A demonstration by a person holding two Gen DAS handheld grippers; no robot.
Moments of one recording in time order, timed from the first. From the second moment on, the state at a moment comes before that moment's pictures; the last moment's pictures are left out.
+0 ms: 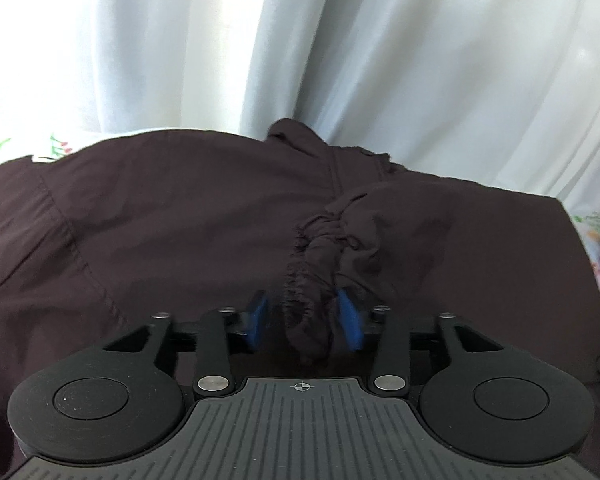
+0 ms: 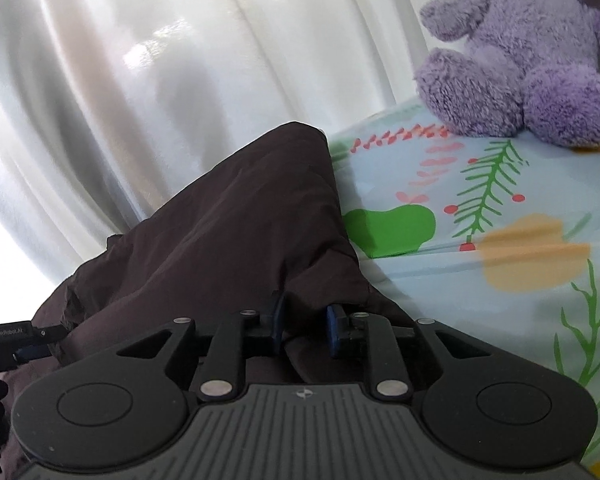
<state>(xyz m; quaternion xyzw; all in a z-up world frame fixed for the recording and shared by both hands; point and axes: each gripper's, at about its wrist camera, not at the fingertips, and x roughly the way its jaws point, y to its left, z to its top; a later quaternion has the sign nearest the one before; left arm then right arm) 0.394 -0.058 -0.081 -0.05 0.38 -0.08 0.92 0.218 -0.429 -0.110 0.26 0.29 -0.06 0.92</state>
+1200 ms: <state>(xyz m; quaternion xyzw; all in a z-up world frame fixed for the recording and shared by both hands) 0.411 -0.080 -0.111 -0.04 0.37 -0.06 0.93 0.311 -0.377 -0.115 0.03 0.30 -0.03 0.95</state>
